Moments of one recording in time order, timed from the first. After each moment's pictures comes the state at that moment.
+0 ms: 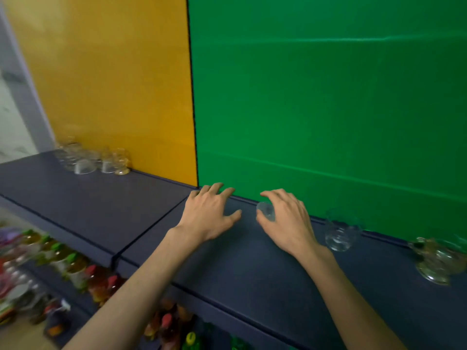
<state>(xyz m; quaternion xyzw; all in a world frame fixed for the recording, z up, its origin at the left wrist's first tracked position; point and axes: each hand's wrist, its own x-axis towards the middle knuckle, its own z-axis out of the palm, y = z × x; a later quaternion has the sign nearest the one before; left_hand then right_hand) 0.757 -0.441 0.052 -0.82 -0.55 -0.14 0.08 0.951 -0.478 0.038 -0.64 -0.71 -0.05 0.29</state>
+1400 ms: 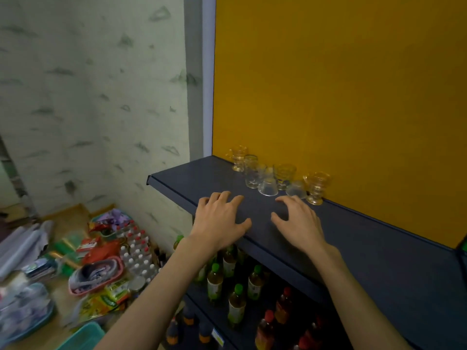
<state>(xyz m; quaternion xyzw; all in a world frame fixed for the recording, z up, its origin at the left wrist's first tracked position) 0.133 -0.285 0.022 -0.73 -0.66 -0.15 0.06 0.334 -0.239 0.010 -0.60 -0.76 0.04 0.26</state>
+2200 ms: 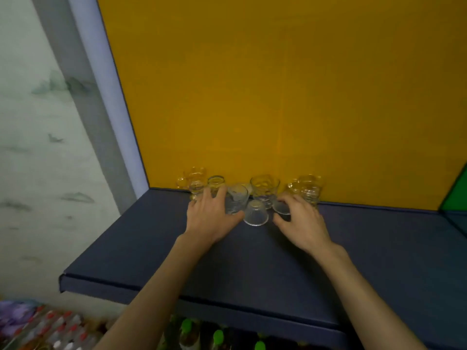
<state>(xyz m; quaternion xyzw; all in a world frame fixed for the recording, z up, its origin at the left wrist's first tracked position) 0.085 -0.019 0.020 -0.82 -0.54 -0.18 -0.03 0.290 -0.102 0.003 -0.75 -0.60 -0.01 0.28</state>
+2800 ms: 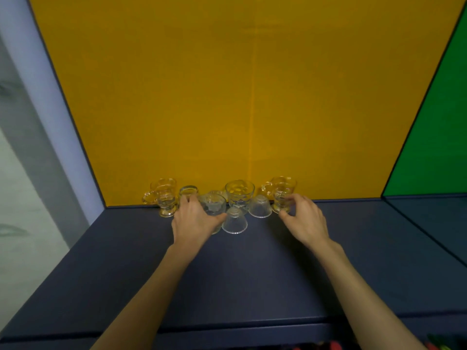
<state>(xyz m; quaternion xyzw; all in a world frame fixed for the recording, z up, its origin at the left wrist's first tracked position) 0.102 0.021 0.007 -0.77 -0.54 -0.29 -0.17 0.317 -0.108 0.000 -0.85 -0.43 -0.03 0.31</state>
